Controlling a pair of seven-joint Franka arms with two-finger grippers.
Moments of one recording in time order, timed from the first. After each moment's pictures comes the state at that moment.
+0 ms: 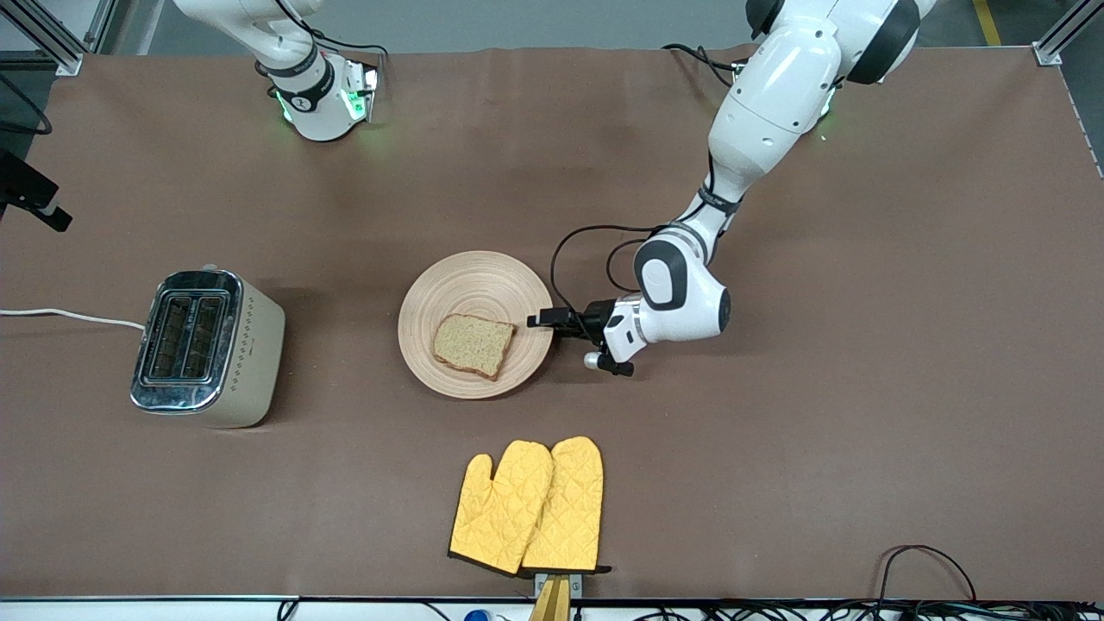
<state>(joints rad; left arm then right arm) -0.57 0.86 -0.09 -1.61 -1.50 2.37 0.60 0.07 -0.13 -0.21 -1.67 0.05 1.71 -0.08</state>
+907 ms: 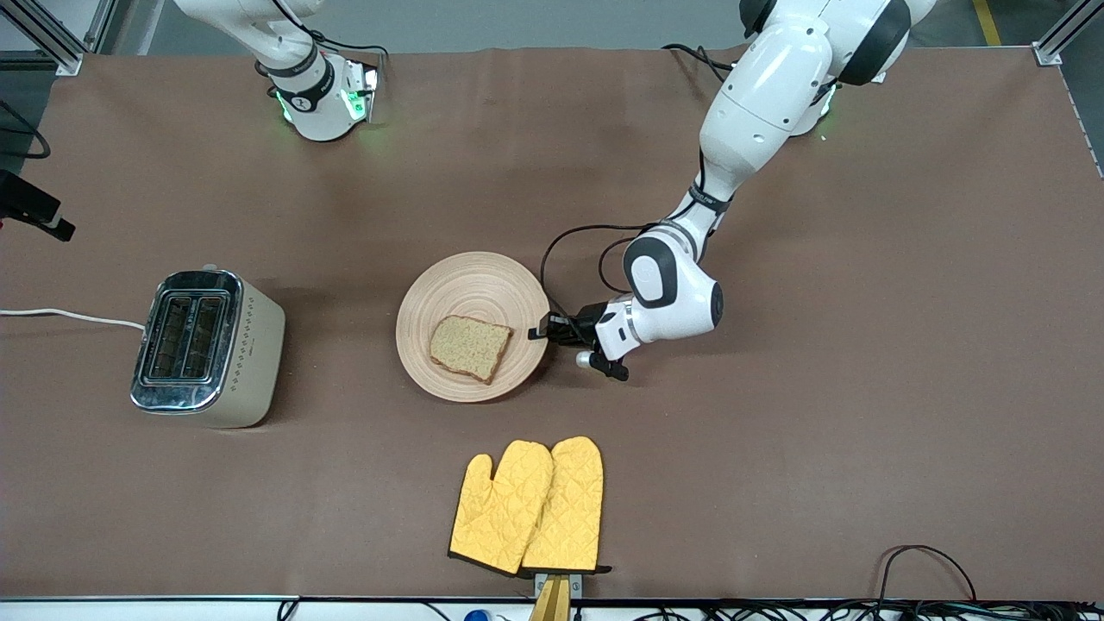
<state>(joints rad) -0.58 0.86 -0.09 -1.57 -1.51 2.43 0.70 0.03 -0.04 -0.21 -1.60 0.05 1.62 -0.08</state>
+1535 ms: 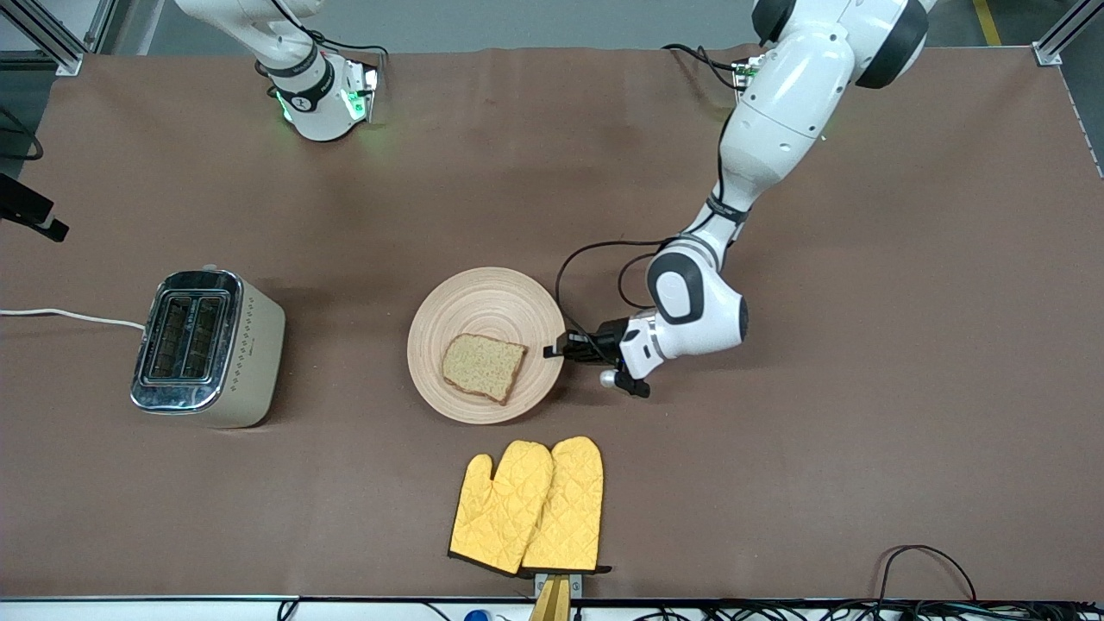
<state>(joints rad) -0.49 0.85 -0.09 -1.55 -1.50 2.35 0.68 0.02 -0.04 -0.21 -1.60 0.05 1.62 -0.08</state>
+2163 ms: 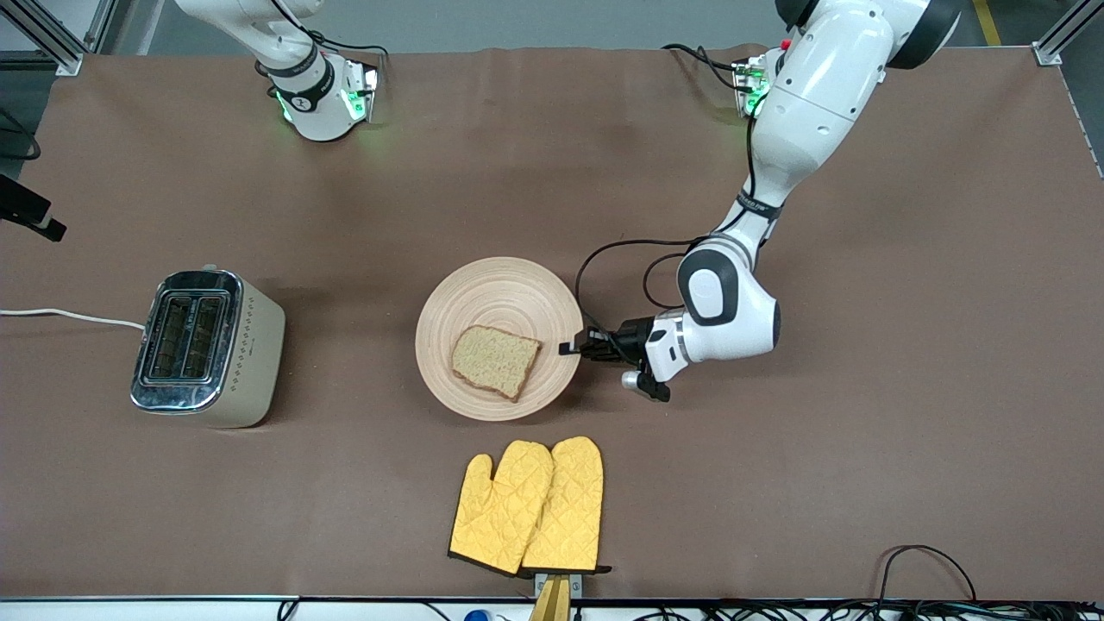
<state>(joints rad) -0.44 0.74 -0.08 -1.64 -1.40 2.28 0.68 0.02 -0.04 -0.21 -1.59 0.05 1.61 -0.08</state>
